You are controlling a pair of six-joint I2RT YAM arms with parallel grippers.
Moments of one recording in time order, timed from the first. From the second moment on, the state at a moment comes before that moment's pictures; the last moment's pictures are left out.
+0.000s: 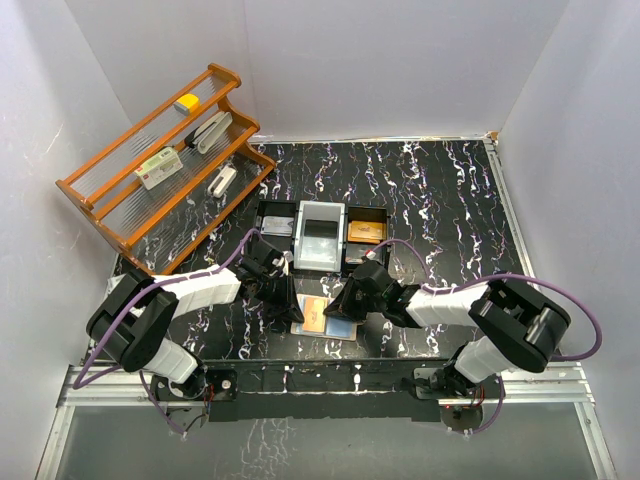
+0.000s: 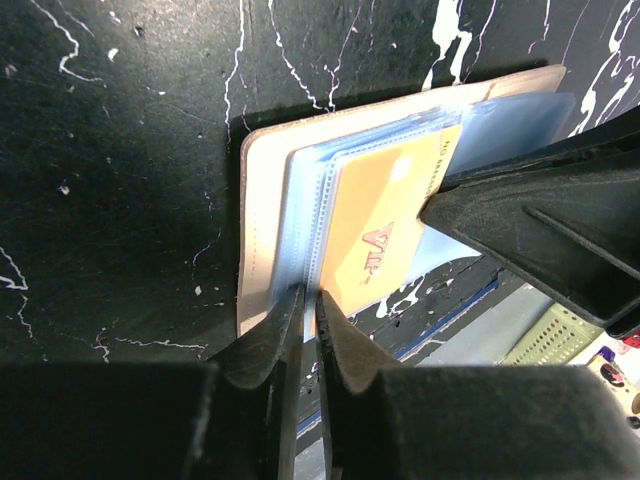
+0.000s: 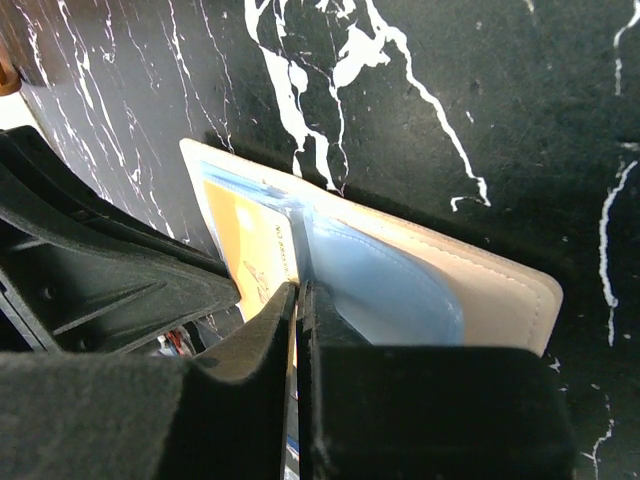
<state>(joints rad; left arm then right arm) -0.67 1.48 0.63 -0.27 0.45 -0.77 0.84 1.46 0.46 0.25 -0.16 1.24</state>
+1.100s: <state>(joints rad) -0.75 1.44 0.73 -0.28 0.39 -0.74 0.83 1.42 0.46 0.18 -0.16 1.20</state>
